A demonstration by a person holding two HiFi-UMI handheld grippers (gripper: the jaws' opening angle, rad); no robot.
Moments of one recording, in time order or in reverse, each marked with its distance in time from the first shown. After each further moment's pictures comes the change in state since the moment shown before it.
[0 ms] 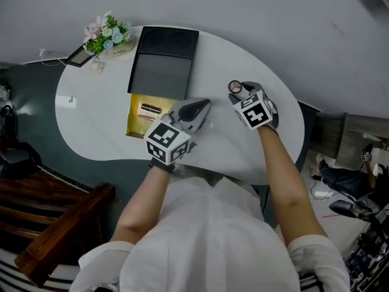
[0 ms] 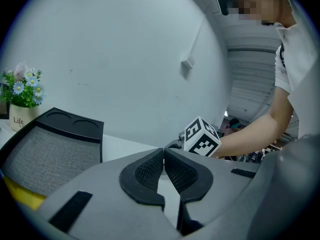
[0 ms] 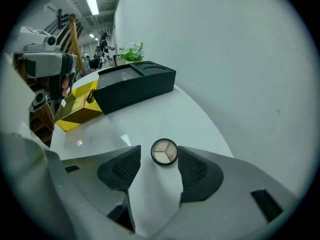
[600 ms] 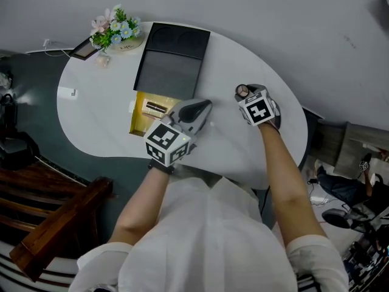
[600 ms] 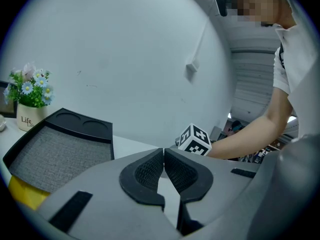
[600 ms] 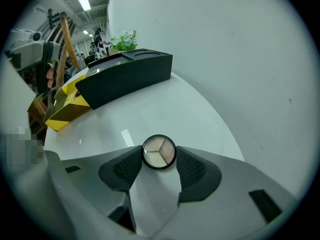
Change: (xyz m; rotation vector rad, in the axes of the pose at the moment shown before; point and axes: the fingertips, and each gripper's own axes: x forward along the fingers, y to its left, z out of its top) left arm -0.013 0.018 0.002 -0.023 -0.016 0.035; right arm 0.032 -0.010 -0.009 0.036 0.086 0.010
